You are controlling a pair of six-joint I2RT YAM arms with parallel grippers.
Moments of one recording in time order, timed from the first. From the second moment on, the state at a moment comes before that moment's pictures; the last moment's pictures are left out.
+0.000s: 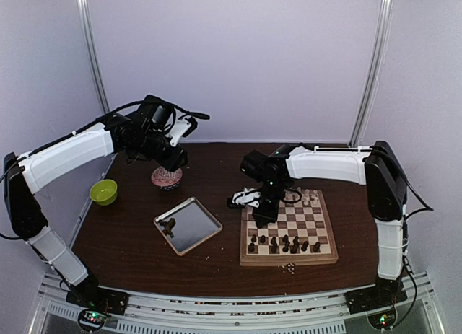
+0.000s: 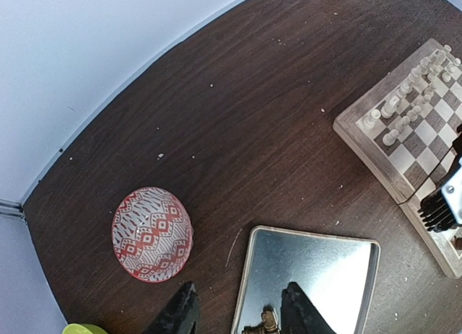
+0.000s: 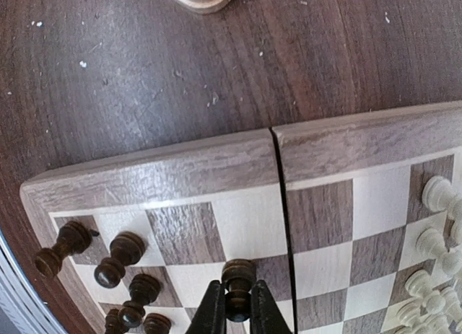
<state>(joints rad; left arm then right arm) -0.66 1.58 1.48 -0.73 -0.12 0.14 0.83 2.06 1.64 -0.99 -0.13 -0.50</state>
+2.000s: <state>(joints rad) -0.68 1.63 1.48 -0.73 -0.11 0.14 0.66 1.61 1.07 -0.93 -0.16 -0.57</state>
